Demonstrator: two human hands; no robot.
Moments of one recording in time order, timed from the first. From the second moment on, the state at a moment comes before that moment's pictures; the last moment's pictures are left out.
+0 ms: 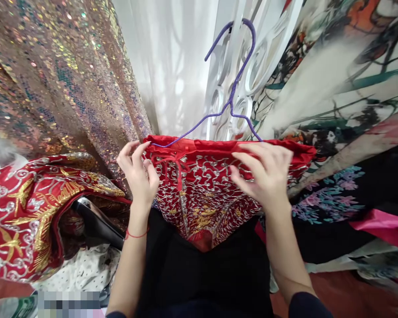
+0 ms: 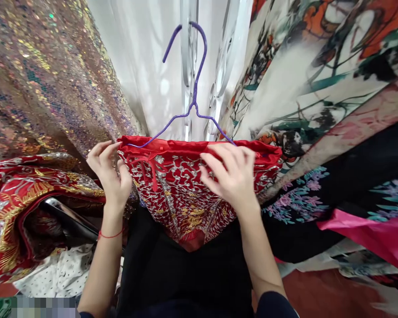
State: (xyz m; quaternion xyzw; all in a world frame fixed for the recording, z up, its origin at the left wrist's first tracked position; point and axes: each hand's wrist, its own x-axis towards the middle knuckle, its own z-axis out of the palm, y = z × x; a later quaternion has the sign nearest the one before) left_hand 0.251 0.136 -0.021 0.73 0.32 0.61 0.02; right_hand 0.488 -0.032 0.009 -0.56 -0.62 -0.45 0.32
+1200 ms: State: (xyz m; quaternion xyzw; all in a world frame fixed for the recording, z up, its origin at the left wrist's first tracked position) left_hand 0.231 0.177 0.007 0.82 0.26 0.51 0.04; right_hand 0.543 -0.083 0.008 -0.58 -0.68 -0.24 0.38
